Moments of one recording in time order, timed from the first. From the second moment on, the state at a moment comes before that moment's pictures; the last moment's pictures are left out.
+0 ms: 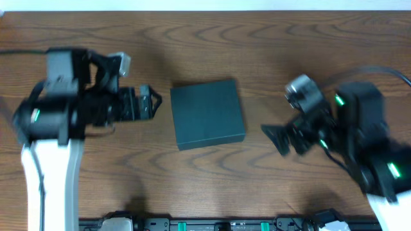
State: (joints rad) left arm 0.02 1.22 1.53 -1.34 0.44 -0.07; right arm 0.26 0.95 1.24 -1.06 -0.39 -0.18
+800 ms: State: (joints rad) left arm 0.02 0.47 1.15 -1.47 0.43 -0.13; right arm 0.26 0.28 1.12 -1.34 -0.37 -0.21
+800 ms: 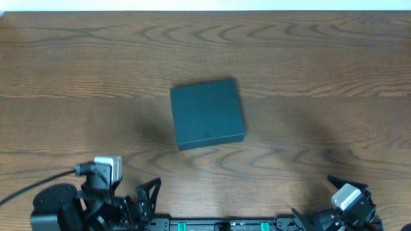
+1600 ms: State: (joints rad) left arm 0.02 0.44 1.15 -1.47 0.41 -0.15; right arm 0.26 0.27 1.11 -1.34 -0.37 -0.21
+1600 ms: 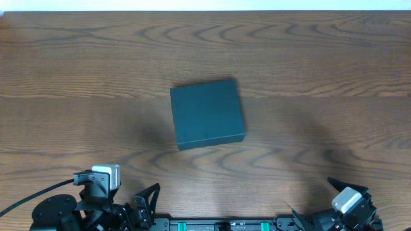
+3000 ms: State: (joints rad) left arm 0.02 0.01 0.20 -0.77 0.07 -0.07; right arm 0.26 0.27 1.11 -1.34 -0.37 -0.21
